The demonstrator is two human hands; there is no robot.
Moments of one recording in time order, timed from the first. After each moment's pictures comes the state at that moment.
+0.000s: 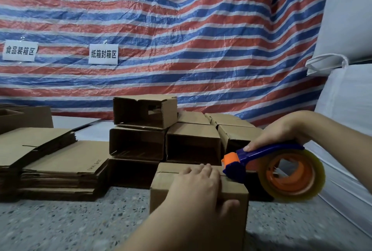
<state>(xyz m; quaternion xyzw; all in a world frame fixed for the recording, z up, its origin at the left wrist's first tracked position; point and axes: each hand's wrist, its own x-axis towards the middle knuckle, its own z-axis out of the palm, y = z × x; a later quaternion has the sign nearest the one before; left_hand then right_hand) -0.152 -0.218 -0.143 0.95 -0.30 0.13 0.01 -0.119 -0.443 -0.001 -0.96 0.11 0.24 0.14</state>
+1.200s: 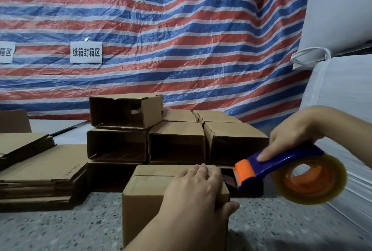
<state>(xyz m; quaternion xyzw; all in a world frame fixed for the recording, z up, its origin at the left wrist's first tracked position) -0.155 -0.252 -0.149 0.93 -0.31 0.19 0.04 -0.127 -0.497 -0.004 -0.95 0.09 0.29 0.03</state>
